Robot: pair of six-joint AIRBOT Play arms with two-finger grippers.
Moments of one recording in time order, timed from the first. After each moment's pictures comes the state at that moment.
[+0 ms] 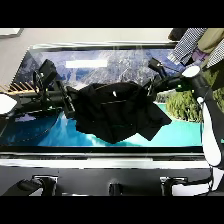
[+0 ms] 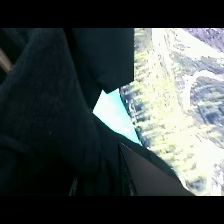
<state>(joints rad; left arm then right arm) -0.30 -1.00 1.10 0.71 -0.92 -0.43 -0.02 -1.61 1.52 -0.70 1.27 0.13</state>
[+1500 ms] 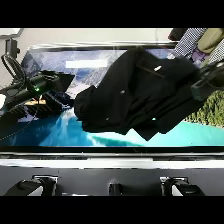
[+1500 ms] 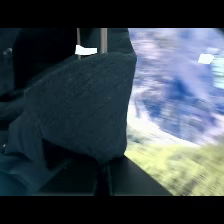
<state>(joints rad) -0.18 -0.99 1.10 0.71 -0.63 -1.00 -0.06 -0.89 1.52 -1.28 1.29 0.89</state>
